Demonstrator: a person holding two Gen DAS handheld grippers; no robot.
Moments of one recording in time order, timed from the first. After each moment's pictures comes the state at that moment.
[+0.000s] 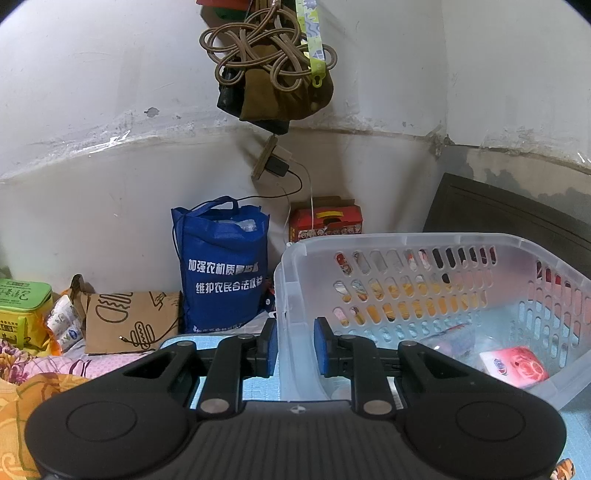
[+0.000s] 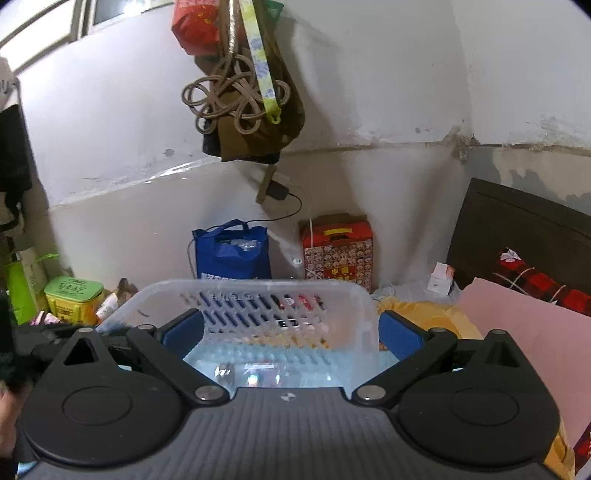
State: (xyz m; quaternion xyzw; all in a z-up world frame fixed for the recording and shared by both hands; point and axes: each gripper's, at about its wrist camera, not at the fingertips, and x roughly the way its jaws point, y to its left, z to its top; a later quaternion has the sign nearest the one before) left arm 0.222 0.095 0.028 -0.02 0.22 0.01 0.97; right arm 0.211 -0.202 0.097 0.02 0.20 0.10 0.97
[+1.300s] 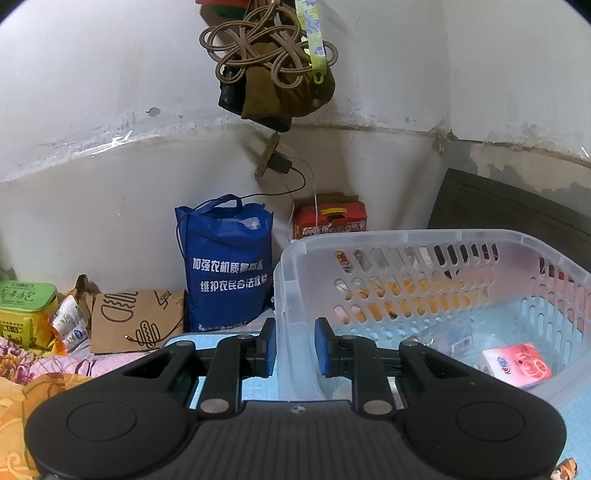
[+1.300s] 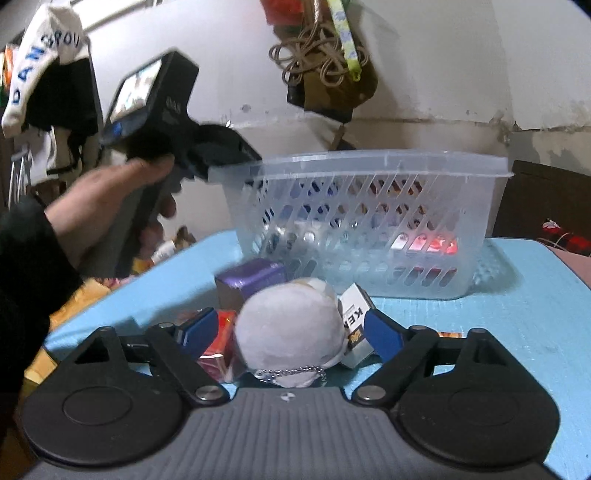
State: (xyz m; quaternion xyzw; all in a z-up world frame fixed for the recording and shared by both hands) left arm 0.224 0.090 0.029 -0.01 0.23 0.02 0.97; right arm 0.111 -0.108 -0.033 -0.02 0.20 0.16 0.97
